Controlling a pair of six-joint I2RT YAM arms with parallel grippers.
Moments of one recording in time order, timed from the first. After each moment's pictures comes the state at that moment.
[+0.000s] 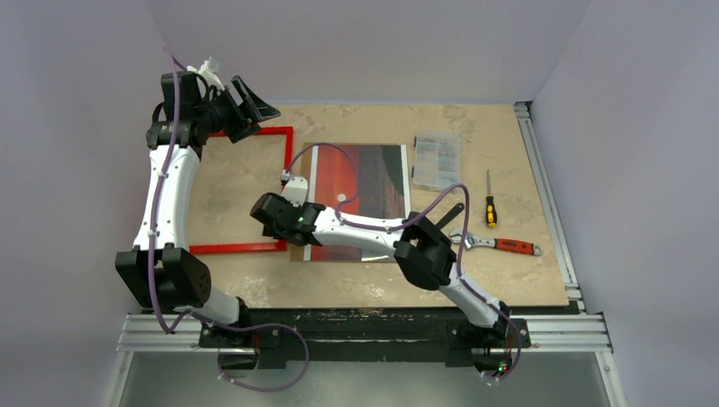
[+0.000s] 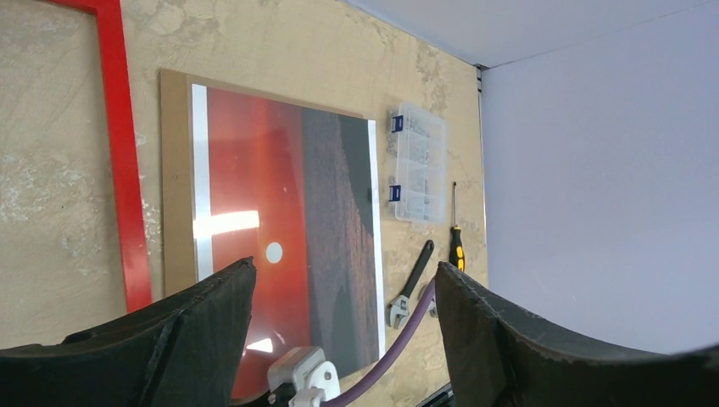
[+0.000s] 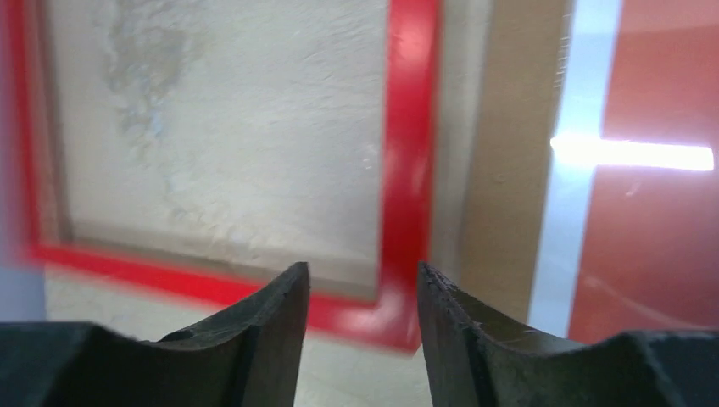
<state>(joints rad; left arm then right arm) 0.10 1.50 1.61 -0.64 0.60 -0.59 1.19 2.32 2.00 -0.58 0.50 1.11</state>
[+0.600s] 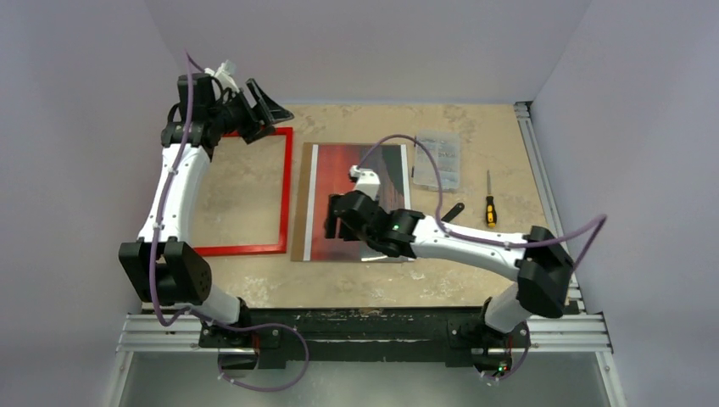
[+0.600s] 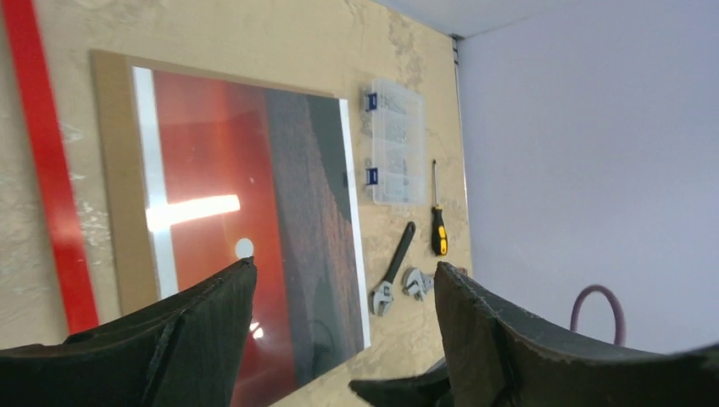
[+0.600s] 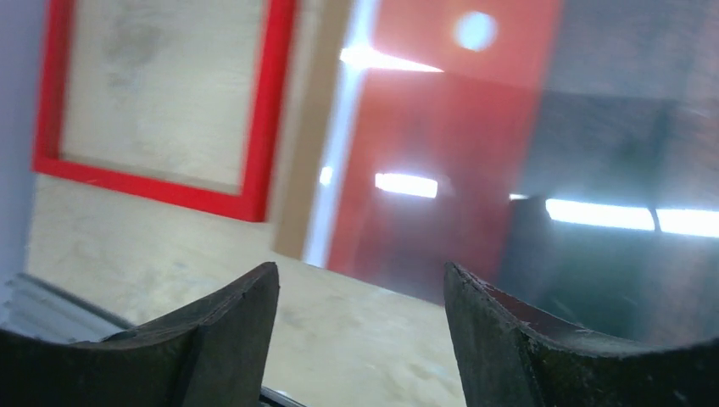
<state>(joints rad) 0.06 1.52 1.57 -0.57 0.63 -0.62 1.13 1.63 1.26 -0.36 0.44 0.88</state>
